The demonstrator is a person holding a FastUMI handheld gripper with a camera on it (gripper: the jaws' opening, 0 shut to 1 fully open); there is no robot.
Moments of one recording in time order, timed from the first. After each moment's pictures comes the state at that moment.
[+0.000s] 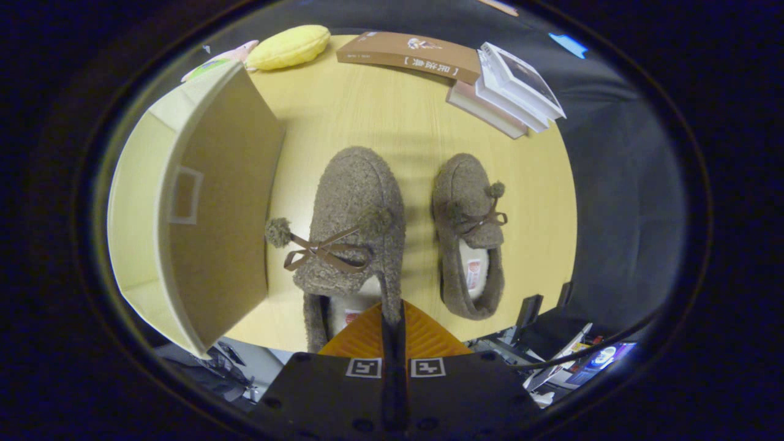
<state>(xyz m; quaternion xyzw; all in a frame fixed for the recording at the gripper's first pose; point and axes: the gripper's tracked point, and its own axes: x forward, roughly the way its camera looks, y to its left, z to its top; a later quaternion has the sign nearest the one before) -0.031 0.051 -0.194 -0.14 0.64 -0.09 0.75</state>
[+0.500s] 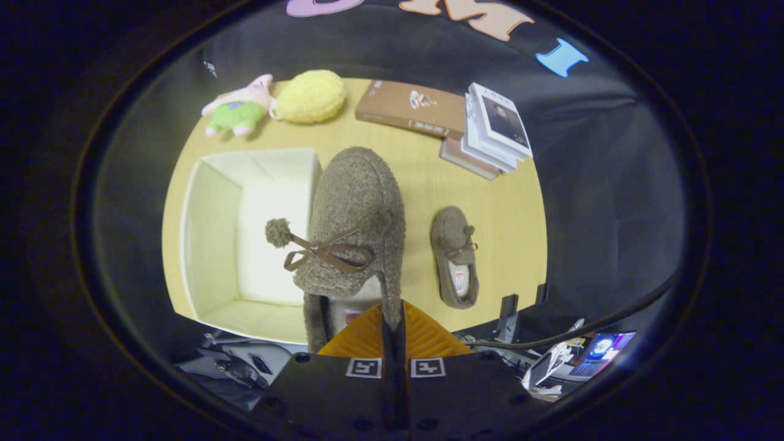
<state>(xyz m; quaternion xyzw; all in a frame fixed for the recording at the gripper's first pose) 0.004 0.147 -0.064 -0.12 0.59 -0.10 0.79</state>
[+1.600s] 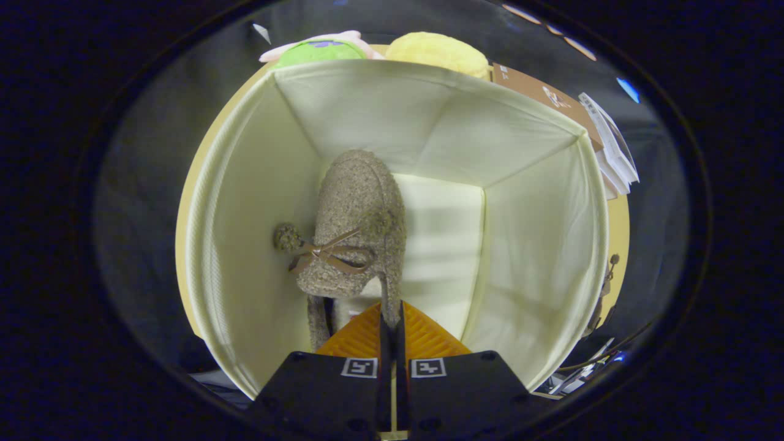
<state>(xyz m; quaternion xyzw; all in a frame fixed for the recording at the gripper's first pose) 0.036 0.308 -0.250 -0.11 0.62 0.00 0.77</state>
